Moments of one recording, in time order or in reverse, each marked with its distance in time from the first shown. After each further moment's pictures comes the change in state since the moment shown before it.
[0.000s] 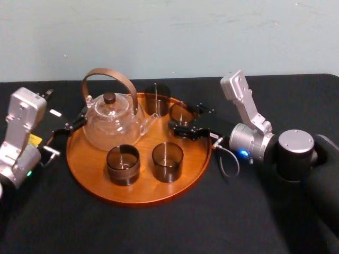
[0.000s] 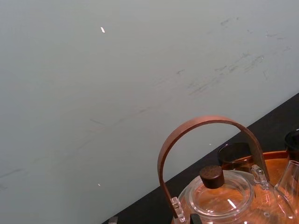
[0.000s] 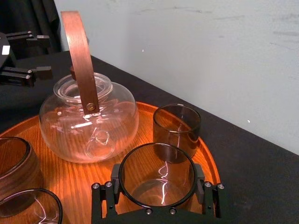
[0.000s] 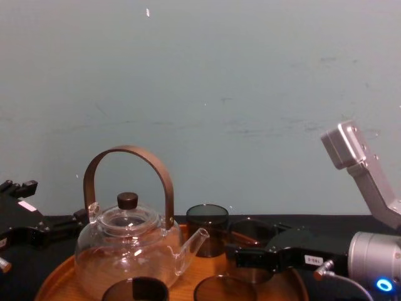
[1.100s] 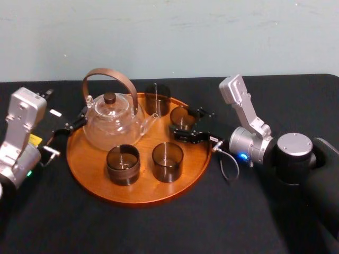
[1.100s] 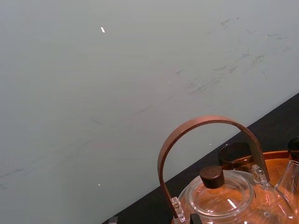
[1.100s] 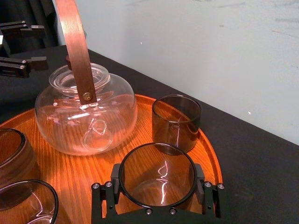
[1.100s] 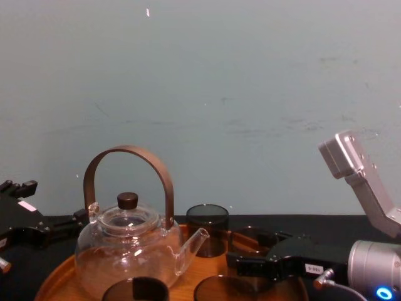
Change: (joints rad) left arm 0.000 0.000 0.000 0.000 0.000 0.000 0.000; right arm 0.001 -0.010 0.003 0.029 -0.014 -0.005 -0.004
